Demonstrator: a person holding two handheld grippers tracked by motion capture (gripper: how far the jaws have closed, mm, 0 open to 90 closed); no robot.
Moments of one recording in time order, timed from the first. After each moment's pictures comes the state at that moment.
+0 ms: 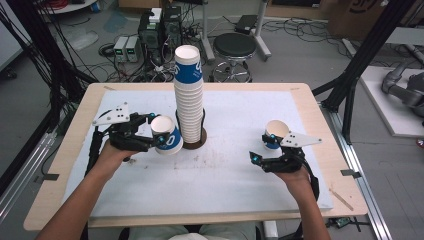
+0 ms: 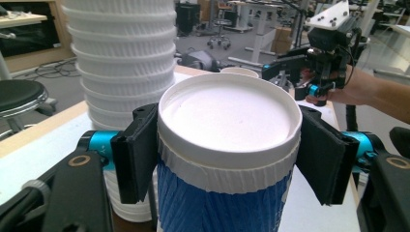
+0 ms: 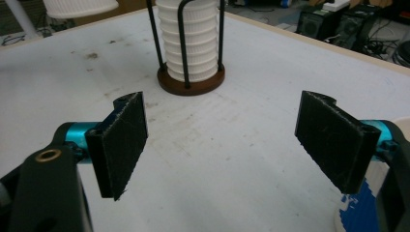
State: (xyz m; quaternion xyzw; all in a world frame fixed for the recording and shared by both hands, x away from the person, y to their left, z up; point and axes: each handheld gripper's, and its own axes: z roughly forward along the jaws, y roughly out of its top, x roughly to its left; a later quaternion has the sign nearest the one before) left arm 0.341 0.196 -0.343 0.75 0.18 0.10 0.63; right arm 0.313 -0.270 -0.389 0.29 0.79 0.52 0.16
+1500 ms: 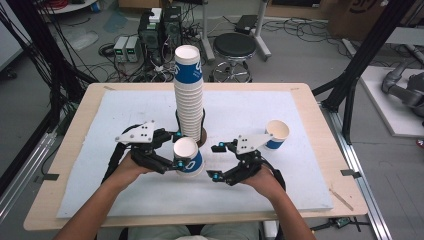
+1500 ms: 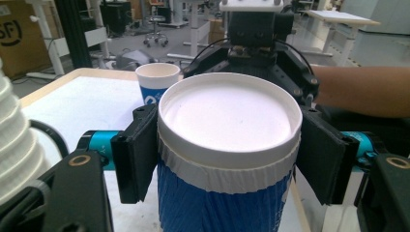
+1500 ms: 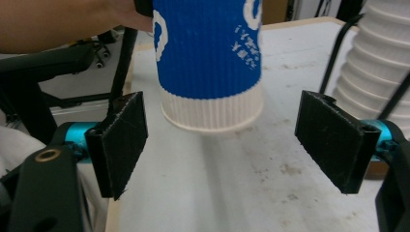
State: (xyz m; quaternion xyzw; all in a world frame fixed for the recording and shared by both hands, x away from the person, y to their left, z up) left arm 0.319 0.141 -0.355 0.77 0.07 0.03 0.64; right arm 0.314 -0.162 -0.384 0.10 0.82 0.56 0.02
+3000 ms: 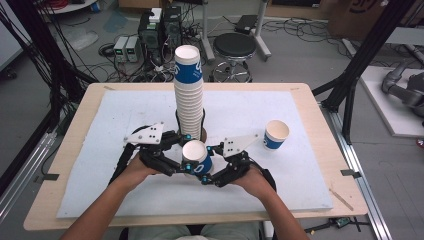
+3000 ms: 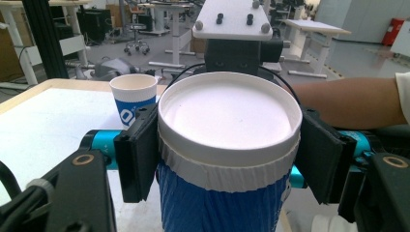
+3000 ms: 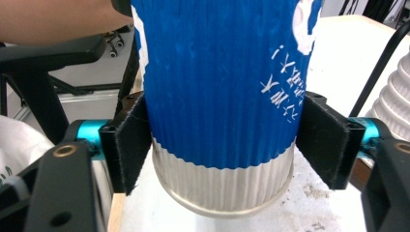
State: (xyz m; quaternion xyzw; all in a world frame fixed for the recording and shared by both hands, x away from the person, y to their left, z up) left arm 0.319 0.124 -0.358 0.76 0.04 0.00 0.65; right arm 0.315 -0.136 -0.390 0.07 0.83 0.55 0.00
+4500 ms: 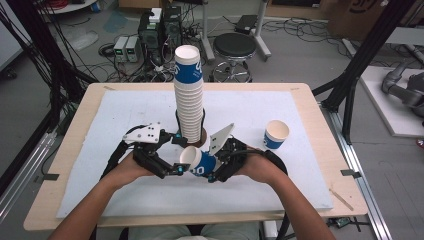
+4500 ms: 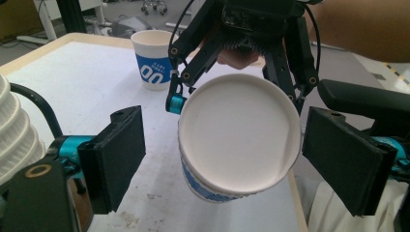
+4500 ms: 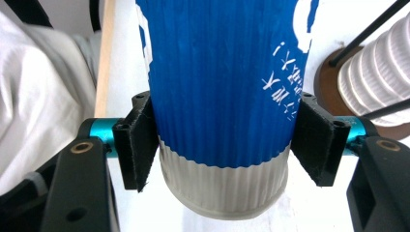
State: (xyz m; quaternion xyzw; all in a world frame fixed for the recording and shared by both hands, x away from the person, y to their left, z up) left arm 0.319 0.139 -0.357 0.81 0.09 0.01 0.59; right arm 0.326 -0.118 -0.350 0.01 0.95 0.30 0.04
